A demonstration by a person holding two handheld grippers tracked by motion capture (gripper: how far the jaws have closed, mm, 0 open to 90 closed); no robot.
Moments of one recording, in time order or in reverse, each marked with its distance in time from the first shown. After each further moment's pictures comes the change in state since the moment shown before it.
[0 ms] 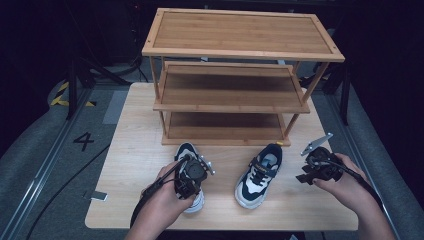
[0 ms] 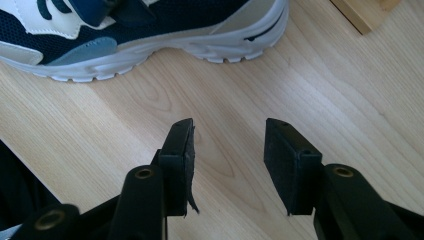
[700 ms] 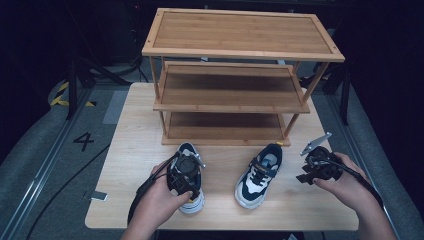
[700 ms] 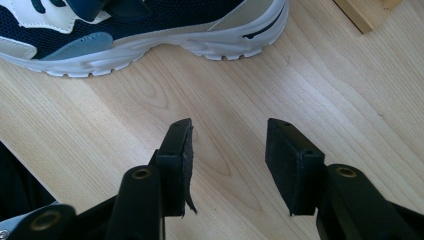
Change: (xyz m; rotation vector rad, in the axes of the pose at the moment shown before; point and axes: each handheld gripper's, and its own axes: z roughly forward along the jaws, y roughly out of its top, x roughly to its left) left arm 0.029 -0.010 0.017 -0.015 -0.084 -0.123; right arm -0.003 0.000 0.001 0.014 -0.003 -0.013
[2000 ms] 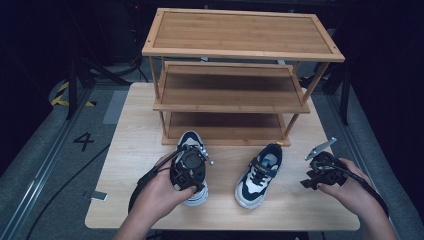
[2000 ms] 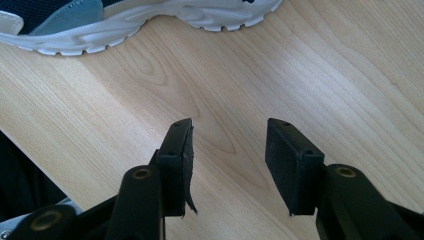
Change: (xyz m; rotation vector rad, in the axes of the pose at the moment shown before) left arm -0.021 0.018 -0.043 -0.046 0.004 0.143; right arm 0.000 -0.018 0.002 0.018 0.008 0.047
